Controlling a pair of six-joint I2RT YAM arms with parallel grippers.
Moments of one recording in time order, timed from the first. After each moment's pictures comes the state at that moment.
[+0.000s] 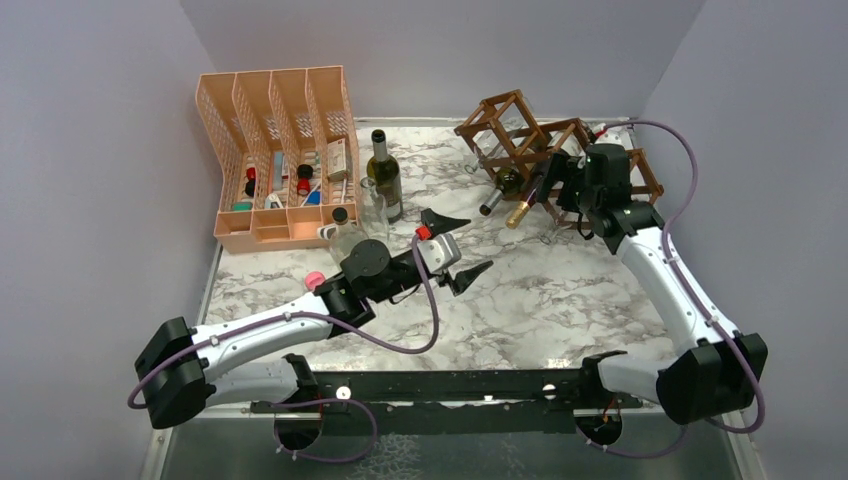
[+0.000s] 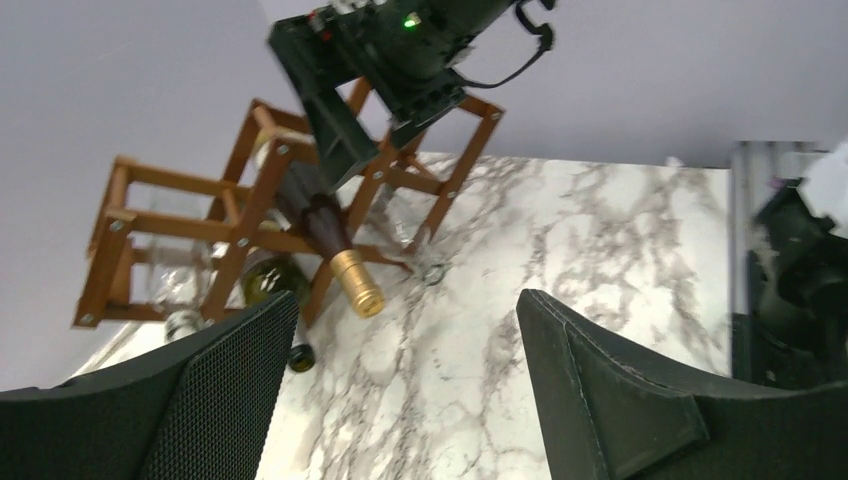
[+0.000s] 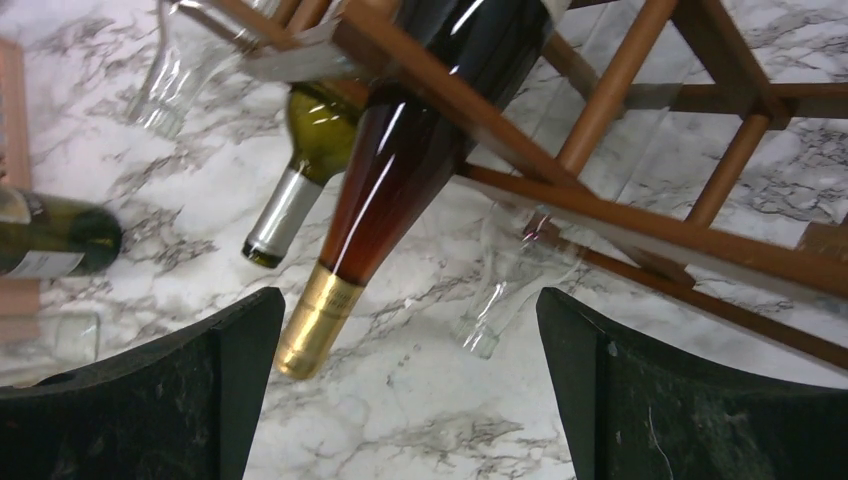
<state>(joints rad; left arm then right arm) -1.01 1.10 0.71 0.54 0.18 0.20 0.23 1.20 1.10 -0.46 0.16 0.32</state>
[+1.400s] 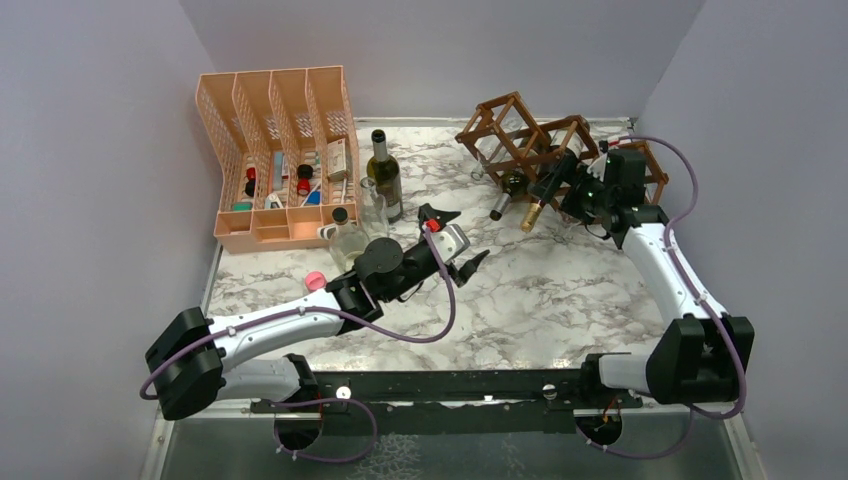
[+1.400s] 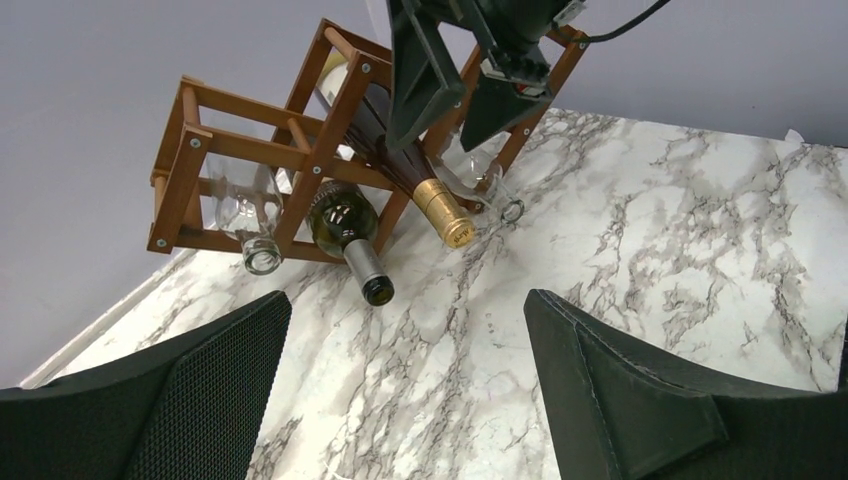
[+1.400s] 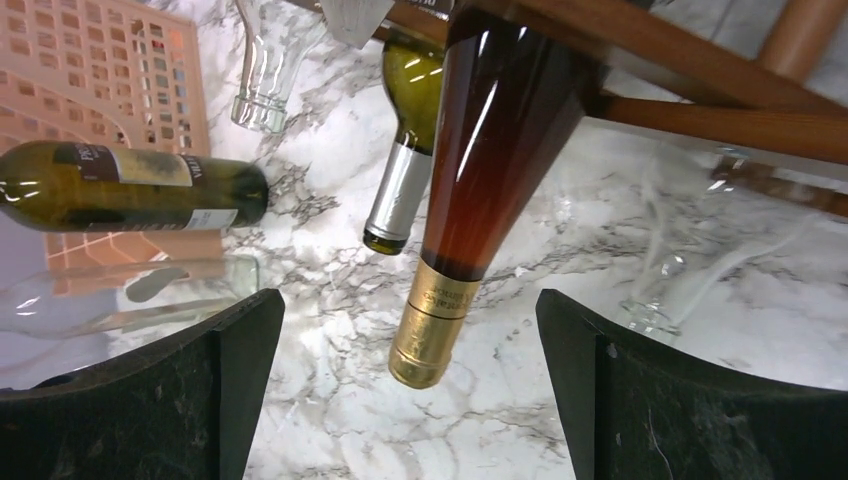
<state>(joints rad) -1.03 1.18 0.71 0.55 -0.05 0.22 0.02 1.27 1.01 -0.34 -0.31 0.49</state>
